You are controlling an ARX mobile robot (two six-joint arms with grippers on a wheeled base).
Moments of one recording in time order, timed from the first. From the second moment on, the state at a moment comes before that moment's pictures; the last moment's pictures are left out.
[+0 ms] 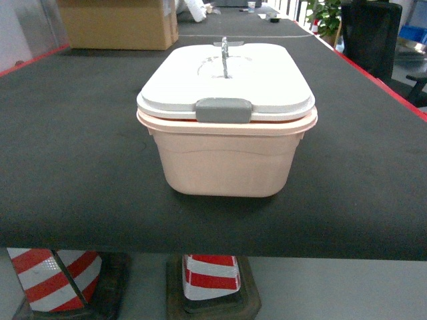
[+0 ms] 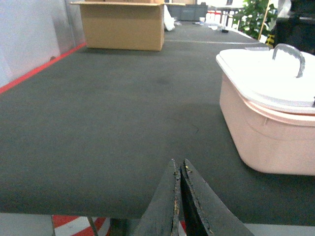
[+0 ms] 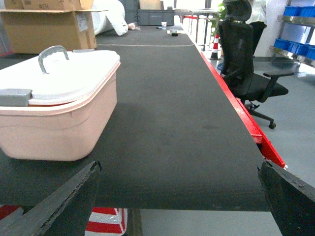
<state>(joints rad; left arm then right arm) 0.00 0.66 0.01 0.65 0.00 -0.01 0.00 0.00 0.01 -0.01 0.00 0.00</state>
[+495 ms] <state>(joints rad) 0.00 0.38 0.01 0.37 0.00 -0.01 0.00 0.00 0.01 -0.01 0.00 0.00</state>
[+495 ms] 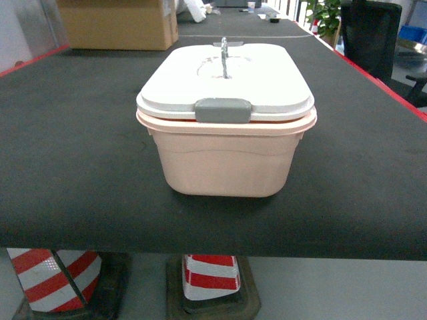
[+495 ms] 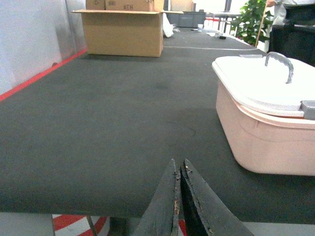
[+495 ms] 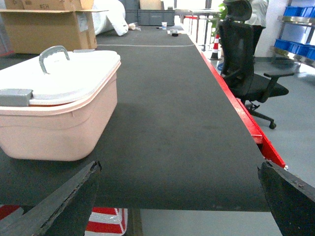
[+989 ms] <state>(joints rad) 0.00 0.21 0.01 0.21 0.00 -0.01 0.00 0.00 0.01 -0.01 0.00 0.00</state>
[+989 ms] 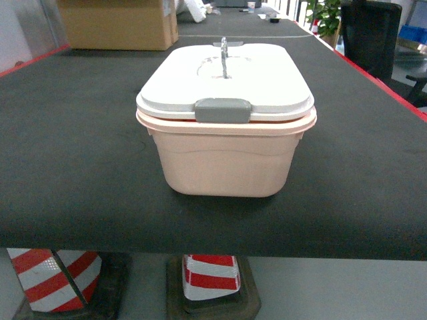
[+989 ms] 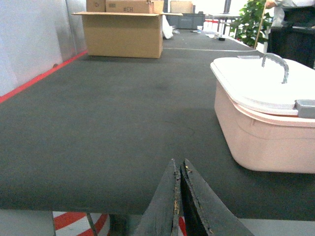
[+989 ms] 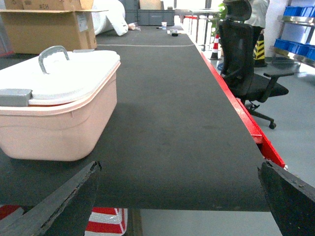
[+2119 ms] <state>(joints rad) 0.00 0.01 0.01 0.00 0.00 -0.01 0.00 0.00 0.01 -0.01 0.00 0.00</state>
